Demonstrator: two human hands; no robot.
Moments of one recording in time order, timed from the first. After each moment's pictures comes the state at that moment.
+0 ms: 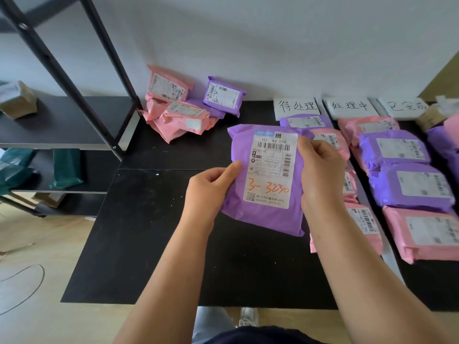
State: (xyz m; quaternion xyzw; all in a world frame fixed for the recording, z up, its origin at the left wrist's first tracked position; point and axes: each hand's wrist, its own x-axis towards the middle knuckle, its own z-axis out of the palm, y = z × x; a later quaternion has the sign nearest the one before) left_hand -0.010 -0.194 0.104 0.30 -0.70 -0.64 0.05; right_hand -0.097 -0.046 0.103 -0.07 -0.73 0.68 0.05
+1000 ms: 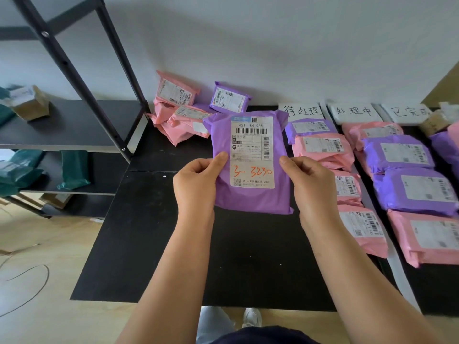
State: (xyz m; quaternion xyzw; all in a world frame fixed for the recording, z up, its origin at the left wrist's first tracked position) left_hand -0.005 -0.210 0.117 0.37 -0.60 -0.68 0.19; right_hand -0.070 -0.054 0.095 0.02 -0.79 0.61 -0.01
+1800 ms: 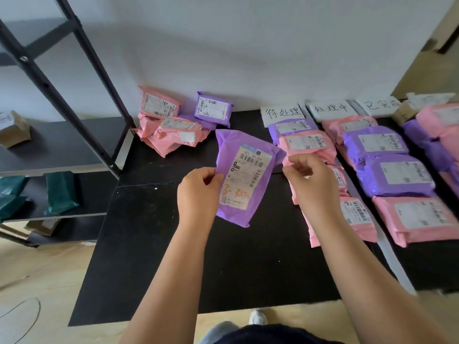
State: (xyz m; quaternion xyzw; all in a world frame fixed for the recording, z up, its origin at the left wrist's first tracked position) left_hand -0.003 -0.211 0.108 0.28 -0.83 -0.46 0.12; right_hand -0.060 -0.027 0.099 0.01 -0.86 0.51 0.05
